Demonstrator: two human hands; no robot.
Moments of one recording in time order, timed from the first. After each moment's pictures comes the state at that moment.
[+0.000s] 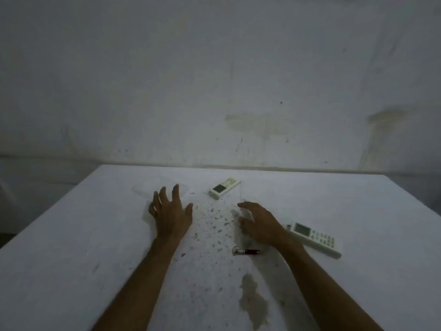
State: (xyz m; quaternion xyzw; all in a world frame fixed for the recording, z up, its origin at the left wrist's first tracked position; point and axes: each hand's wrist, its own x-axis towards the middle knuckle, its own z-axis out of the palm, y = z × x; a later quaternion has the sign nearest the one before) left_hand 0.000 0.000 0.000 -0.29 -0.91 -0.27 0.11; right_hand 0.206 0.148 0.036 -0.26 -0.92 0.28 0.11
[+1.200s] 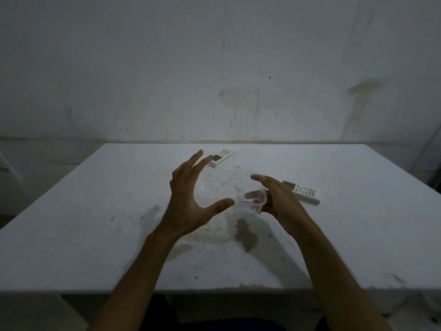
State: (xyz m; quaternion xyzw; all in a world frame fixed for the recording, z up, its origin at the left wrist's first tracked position) left_hand 0.138 -0.102 0.059 -0.54 -0.71 -0.45 0.08; right_hand 0.310 0.062 0.066 -0.28 -0.65 0.66 0.27
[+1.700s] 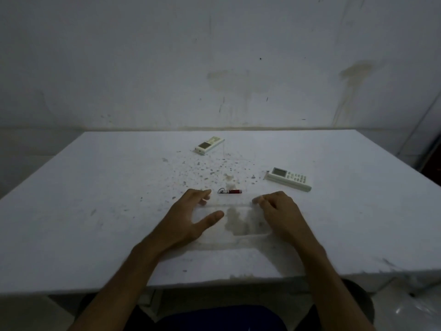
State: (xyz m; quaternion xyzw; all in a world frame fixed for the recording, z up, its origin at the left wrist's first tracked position) left_hand 0.141 -0.105 0.007 -0.54 -0.75 -0.37 -0.14; right_hand 0.341 0.060 0.023 -0.40 -0.84 0.29 0.22
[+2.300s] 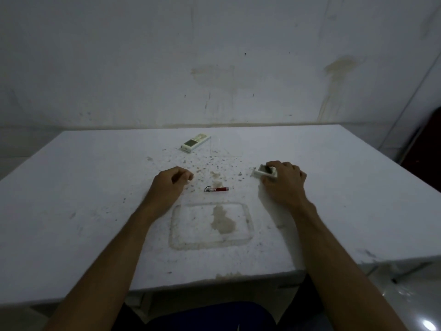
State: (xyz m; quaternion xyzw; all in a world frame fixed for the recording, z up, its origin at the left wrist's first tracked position) left_hand 0.090 -0.043 0.010 -0.43 -0.76 -0.47 -0.12; right_hand 0.340 0.159 0.012 -0.47 -0.84 0.14 0.23
